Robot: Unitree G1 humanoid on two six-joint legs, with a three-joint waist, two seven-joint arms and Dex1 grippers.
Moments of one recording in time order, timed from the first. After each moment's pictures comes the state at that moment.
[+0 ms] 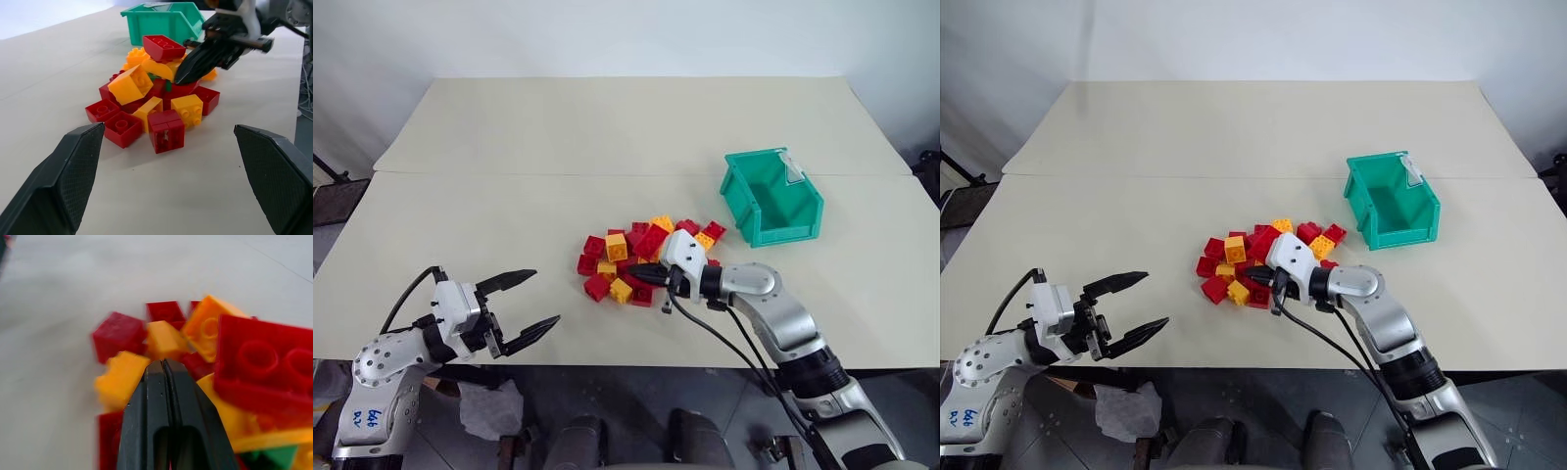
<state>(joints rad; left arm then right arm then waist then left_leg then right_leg) 0.11 0.60 0.26 -0.24 -0.51 -0.01 -0.96 -0.52 -0.40 0.27 0.01 0.17 0.29 0.83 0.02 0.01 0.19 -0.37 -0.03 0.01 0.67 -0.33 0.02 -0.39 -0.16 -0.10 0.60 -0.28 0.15</state>
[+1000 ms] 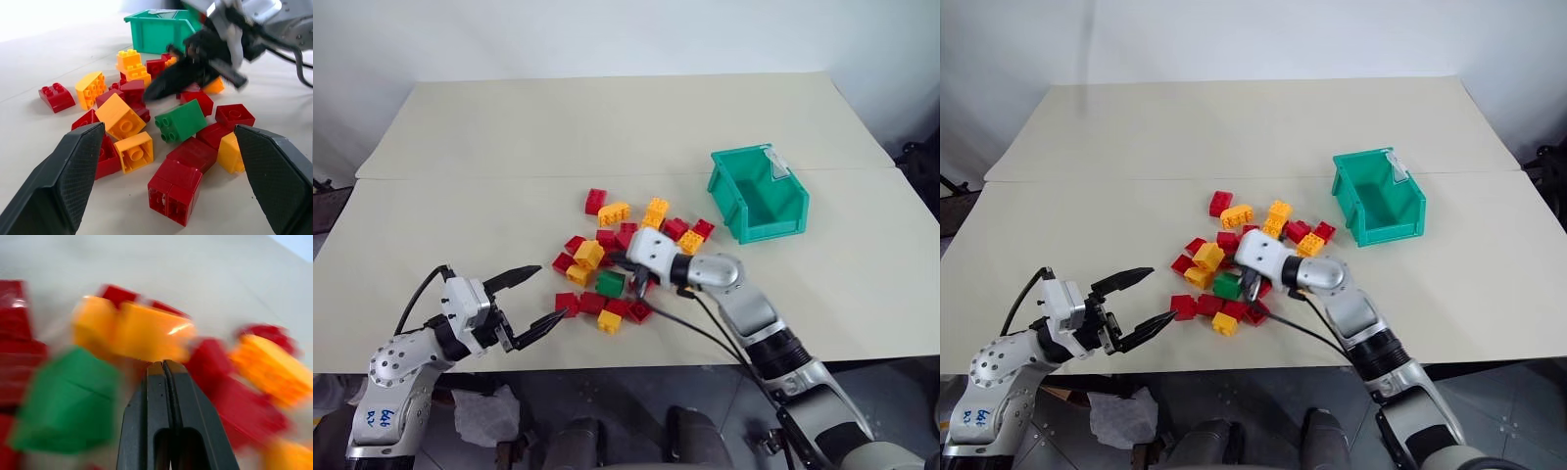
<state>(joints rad) 0.11 0.57 0.23 -0.27 -0.50 0.02 -0.87 -0.62 -0.32 0.26 0.14 0.08 0.15 0.82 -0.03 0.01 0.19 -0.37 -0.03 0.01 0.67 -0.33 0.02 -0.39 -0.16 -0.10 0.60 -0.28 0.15</state>
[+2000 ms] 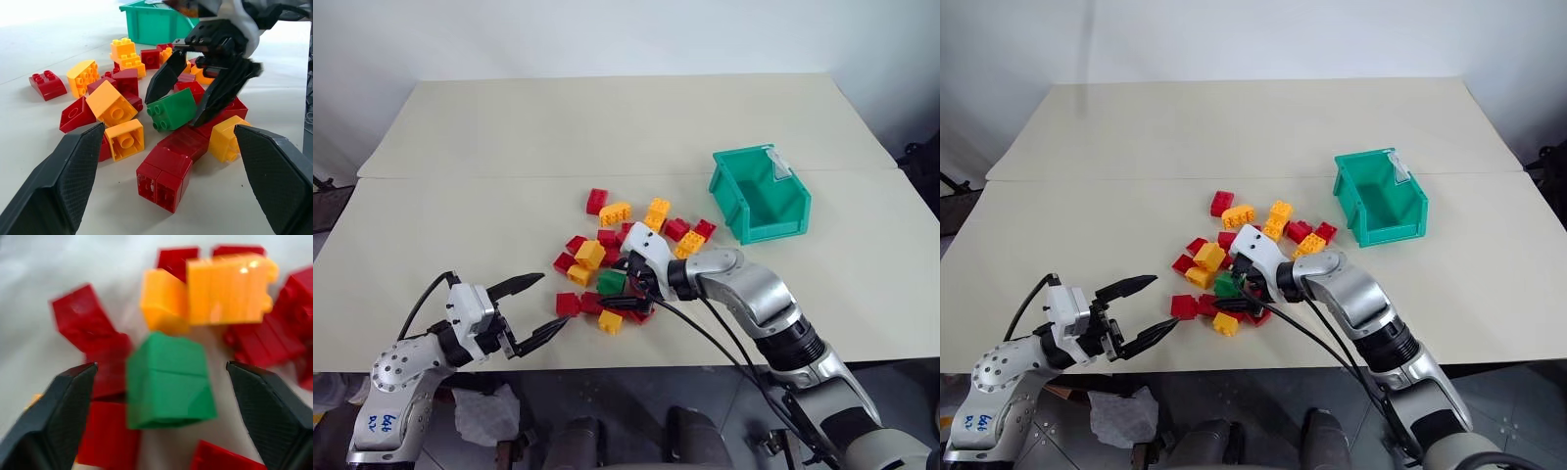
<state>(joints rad) 0.12 0.57 0.21 -0.27 -0.50 0.02 -0.89 -0.72 -0.33 0.40 -0.07 0.25 0.87 0.81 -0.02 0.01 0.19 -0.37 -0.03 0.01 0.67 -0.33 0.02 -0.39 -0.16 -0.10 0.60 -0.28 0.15</state>
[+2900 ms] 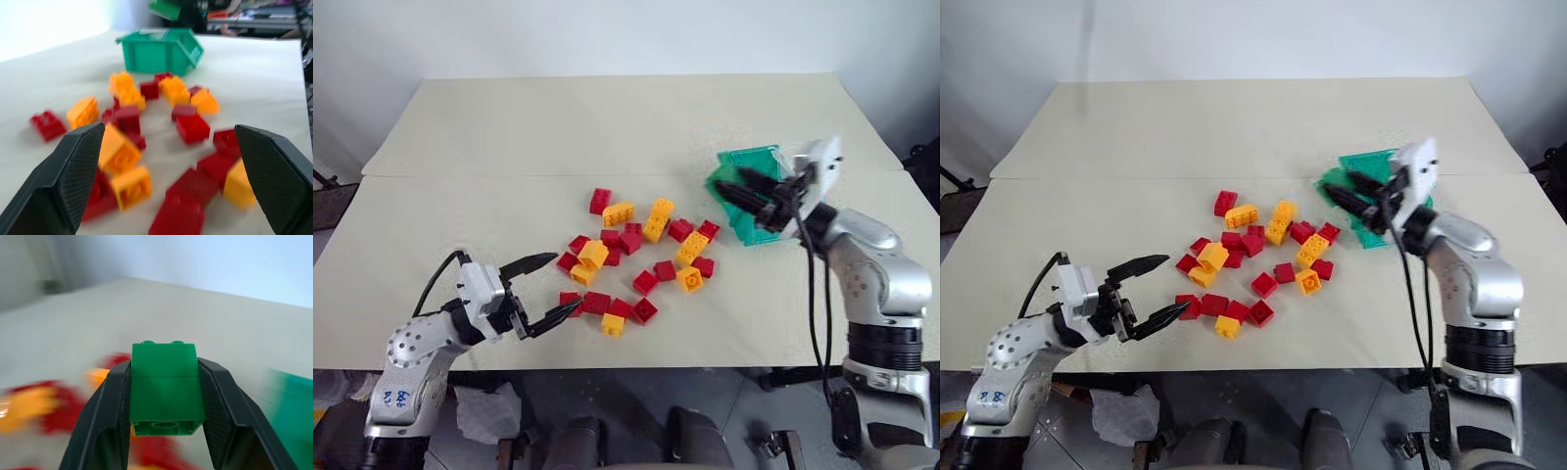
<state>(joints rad) -0.04 0.54 0.14 -0.26 -0.50 0.05 -0.89 -0.60 -0.56 -0.29 0.05 0.43 0.49 0.75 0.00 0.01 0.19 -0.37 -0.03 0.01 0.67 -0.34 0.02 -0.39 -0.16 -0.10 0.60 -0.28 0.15</state>
